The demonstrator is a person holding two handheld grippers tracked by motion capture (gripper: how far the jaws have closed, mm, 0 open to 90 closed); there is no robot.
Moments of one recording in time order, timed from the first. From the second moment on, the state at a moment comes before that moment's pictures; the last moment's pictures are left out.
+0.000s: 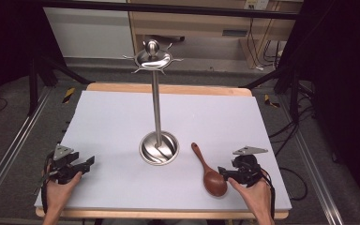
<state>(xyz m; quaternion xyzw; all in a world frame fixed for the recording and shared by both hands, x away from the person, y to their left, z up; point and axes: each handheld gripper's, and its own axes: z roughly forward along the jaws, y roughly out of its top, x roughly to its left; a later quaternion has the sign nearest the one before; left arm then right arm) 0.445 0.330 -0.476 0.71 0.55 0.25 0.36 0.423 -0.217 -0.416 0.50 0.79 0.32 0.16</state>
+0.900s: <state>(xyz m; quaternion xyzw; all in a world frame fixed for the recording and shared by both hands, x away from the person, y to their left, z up) 0.447 0.324 -0.478 0.72 0.55 0.24 0.36 0.462 -0.166 -0.415 0.48 0.83 0.25 0.11</state>
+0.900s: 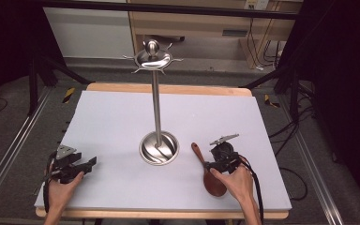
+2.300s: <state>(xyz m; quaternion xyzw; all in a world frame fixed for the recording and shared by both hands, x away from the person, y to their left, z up) 0.447 0.320 -0.480 0.73 0.54 0.24 0.36 0.505 -0.141 -0.449 0.50 0.85 0.15 0.05</state>
